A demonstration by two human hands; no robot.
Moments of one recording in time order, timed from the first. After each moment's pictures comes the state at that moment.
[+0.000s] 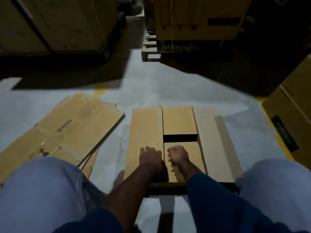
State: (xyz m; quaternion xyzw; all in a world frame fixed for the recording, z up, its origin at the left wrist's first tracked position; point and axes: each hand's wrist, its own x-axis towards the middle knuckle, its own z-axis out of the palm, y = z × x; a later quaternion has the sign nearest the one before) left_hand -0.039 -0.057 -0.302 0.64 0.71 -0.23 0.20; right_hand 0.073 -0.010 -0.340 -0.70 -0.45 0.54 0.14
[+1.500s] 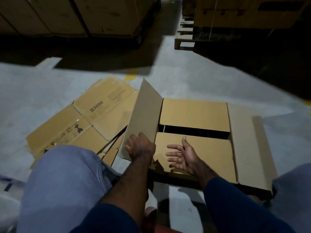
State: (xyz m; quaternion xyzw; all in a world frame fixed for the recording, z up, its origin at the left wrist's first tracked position) left_hand -0.158 -0.106 -0.290 0.31 0.94 -0.01 0.15; right_hand 0.009 -0.056 -0.333 -0.52 -0.30 0.79 0.08
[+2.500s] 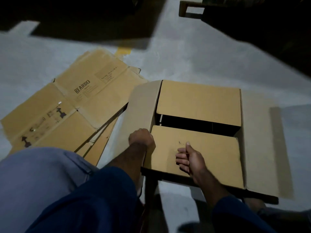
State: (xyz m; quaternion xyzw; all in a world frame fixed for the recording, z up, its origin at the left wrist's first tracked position) left_hand -0.195 -0.050 -0.412 0.43 0.87 -0.12 0.22; right_hand 0.023 -0.043 -0.409 -0.63 -0.30 0.71 0.13
